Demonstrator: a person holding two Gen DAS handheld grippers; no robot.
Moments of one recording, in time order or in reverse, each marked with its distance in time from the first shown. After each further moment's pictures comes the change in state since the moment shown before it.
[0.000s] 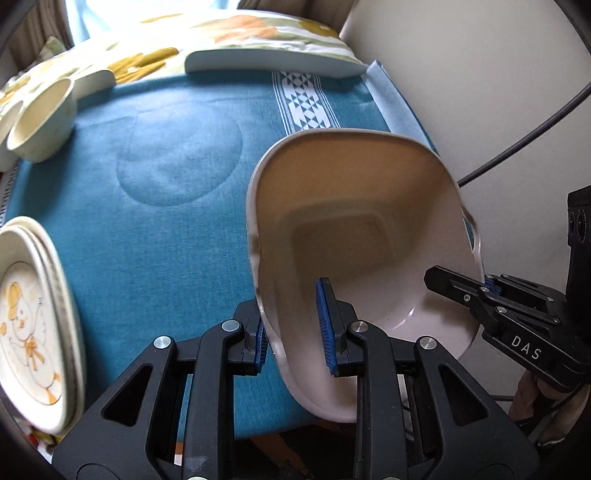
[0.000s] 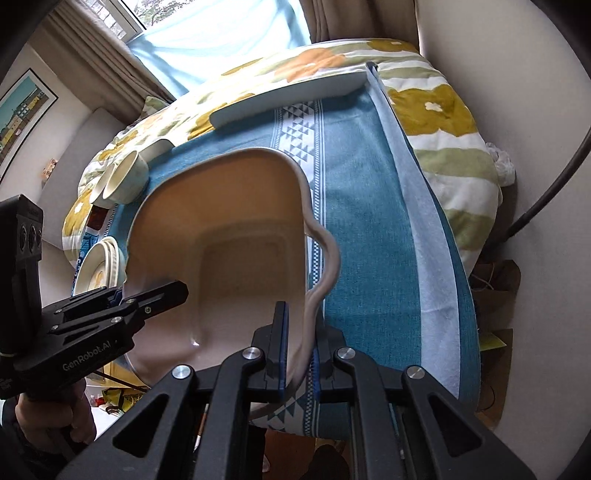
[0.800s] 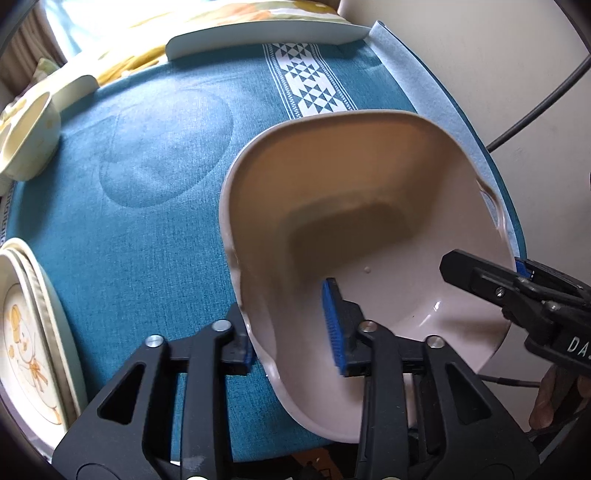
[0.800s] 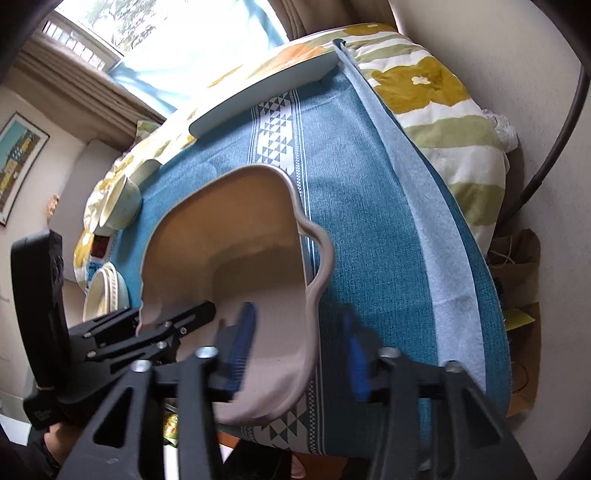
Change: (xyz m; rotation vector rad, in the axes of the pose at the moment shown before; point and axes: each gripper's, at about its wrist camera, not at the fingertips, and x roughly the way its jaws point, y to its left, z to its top) left arm 0.039 -0.006 0.010 0.085 0.058 0.106; right arm 0.020 -0.031 -0.003 0.151 -0.022 0.094
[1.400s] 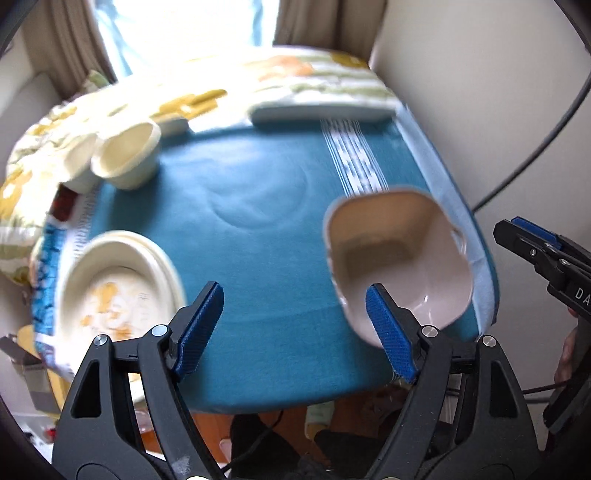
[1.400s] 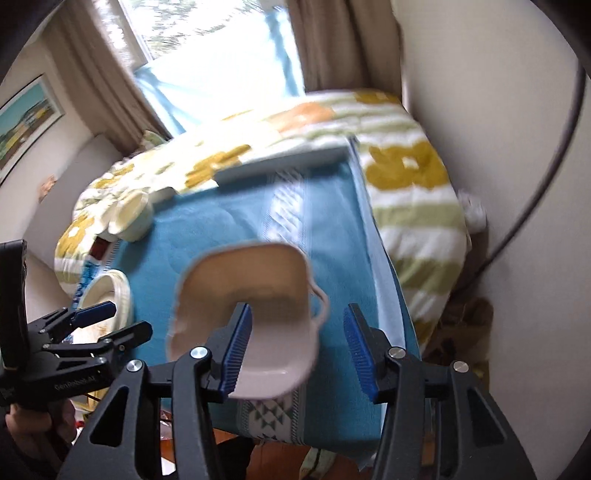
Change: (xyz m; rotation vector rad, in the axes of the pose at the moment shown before) left arm -0.136 0.039 -0.033 -0.090 -0.222 0.113; right arm -0.098 0.071 0.005 -0.283 -0.238 -0.121
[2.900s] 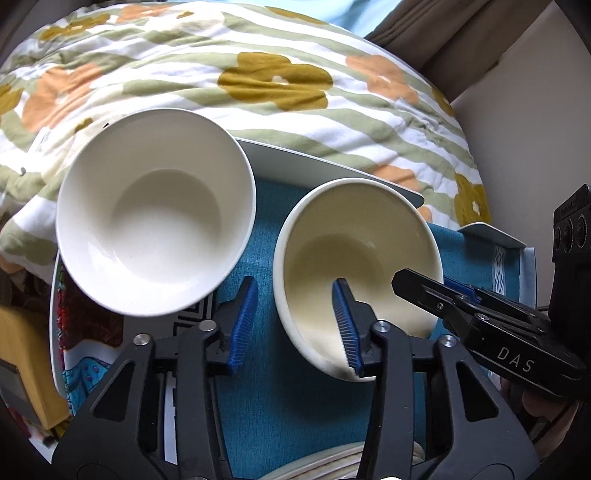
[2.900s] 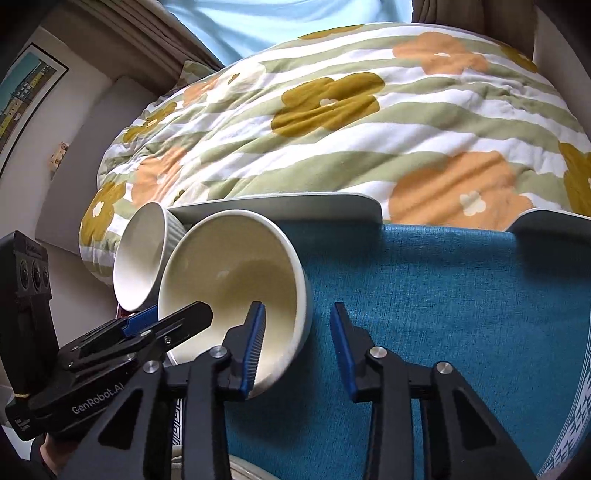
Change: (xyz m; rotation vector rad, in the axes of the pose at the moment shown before) left arm 0.184 0.318 0.141 -0.302 0.175 -0.145; right arm 0.315 0.237 0.138 0.043 0.383 0.179
